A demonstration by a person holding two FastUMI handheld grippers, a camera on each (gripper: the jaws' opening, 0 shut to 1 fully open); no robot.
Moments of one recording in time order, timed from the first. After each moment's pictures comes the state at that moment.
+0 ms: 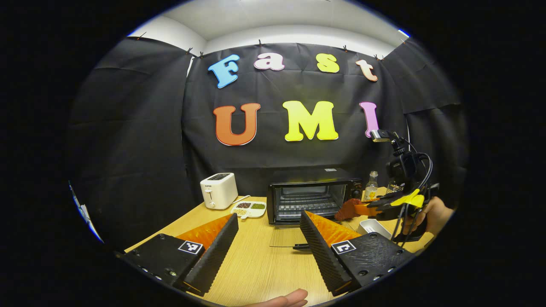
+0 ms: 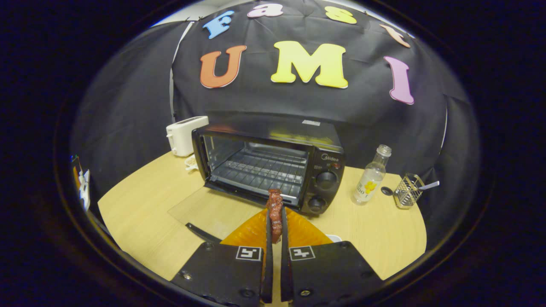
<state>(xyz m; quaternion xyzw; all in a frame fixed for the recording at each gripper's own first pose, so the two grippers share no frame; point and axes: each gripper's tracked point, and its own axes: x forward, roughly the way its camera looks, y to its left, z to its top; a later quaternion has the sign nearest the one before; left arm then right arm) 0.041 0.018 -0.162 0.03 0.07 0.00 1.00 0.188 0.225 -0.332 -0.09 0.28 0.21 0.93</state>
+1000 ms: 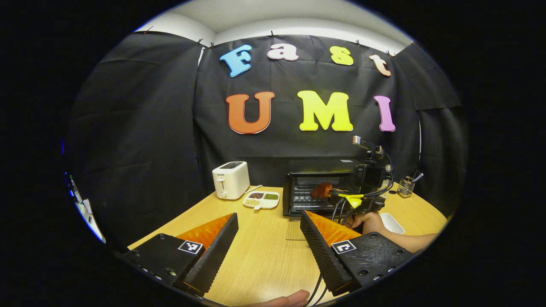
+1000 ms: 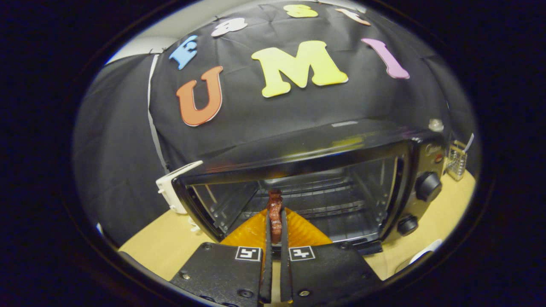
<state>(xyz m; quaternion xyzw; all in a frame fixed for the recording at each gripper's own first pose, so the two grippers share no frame) 0.047 0.056 -0.183 0.02 0.11 0.04 0.99 0.290 0.362 -0.384 0.11 0.23 0.21 0.94</state>
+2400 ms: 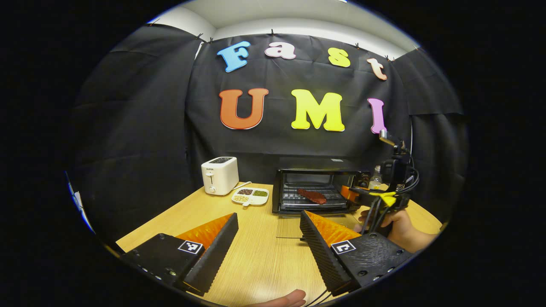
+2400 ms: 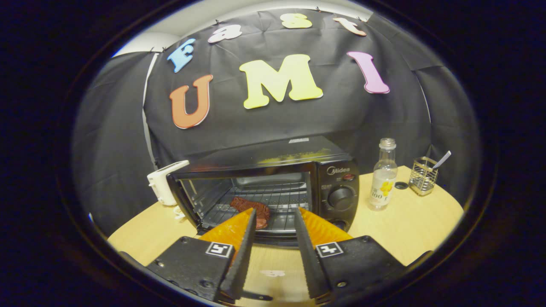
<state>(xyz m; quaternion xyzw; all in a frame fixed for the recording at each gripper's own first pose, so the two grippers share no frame) 0.047 0.037 -0.199 0.00 0.11 -0.01 0.99 0.241 0.246 -0.336 0.04 0.20 0.17 0.96</state>
